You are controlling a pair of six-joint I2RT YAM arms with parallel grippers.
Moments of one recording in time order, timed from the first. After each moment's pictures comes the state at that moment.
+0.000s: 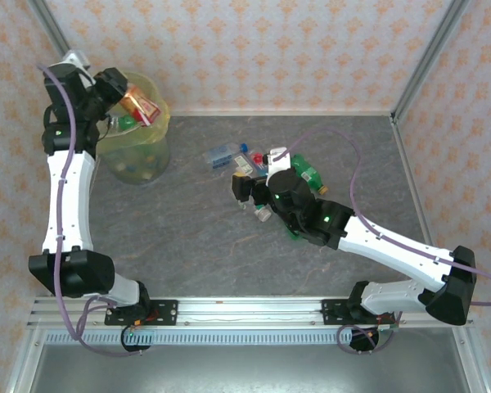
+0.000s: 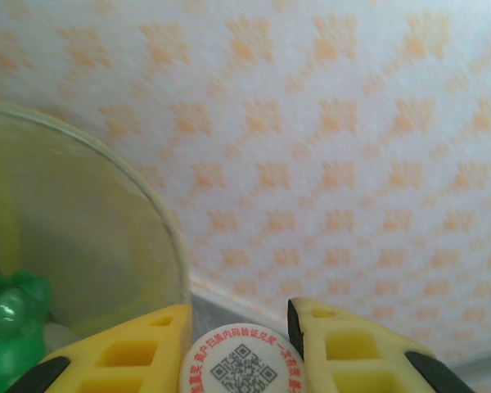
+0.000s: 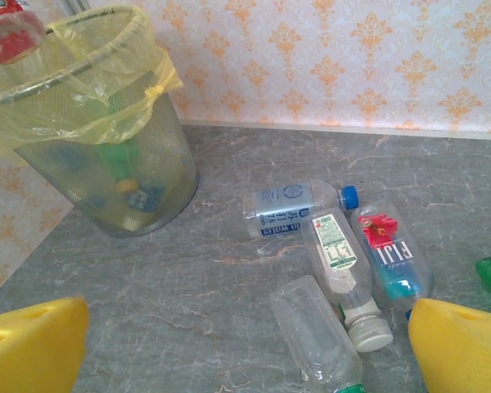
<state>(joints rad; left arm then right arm) 0.24 1.46 1.70 -0.45 0.25 -0.66 1.01 1.21 1.10 -0.25 0.48 0.43</state>
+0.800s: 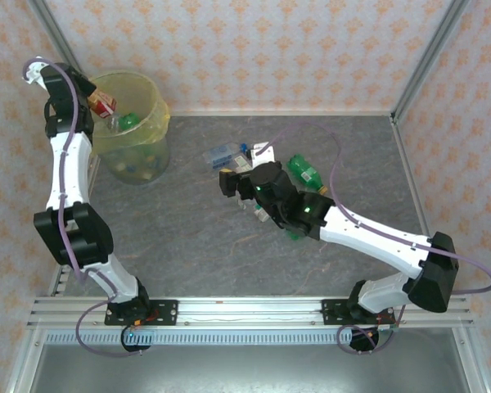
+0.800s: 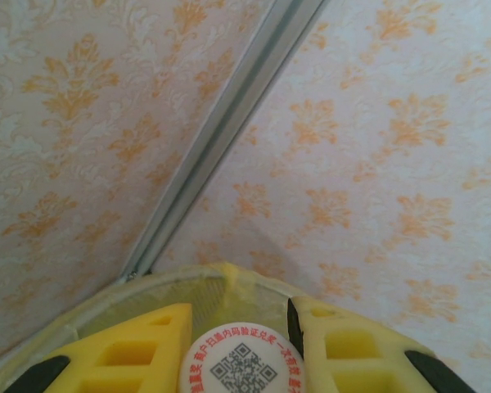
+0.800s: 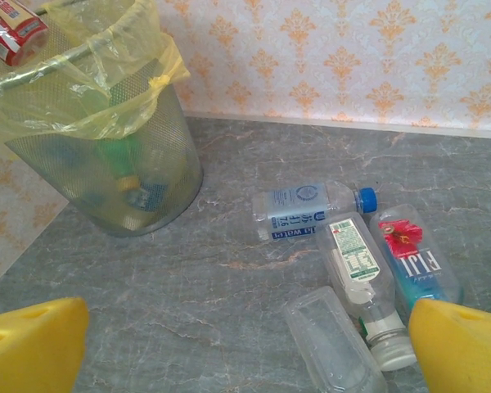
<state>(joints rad) 0.34 1.73 1.75 -0.21 -0.20 -0.59 1.01 1.36 1.20 -0.23 0.47 0.43</state>
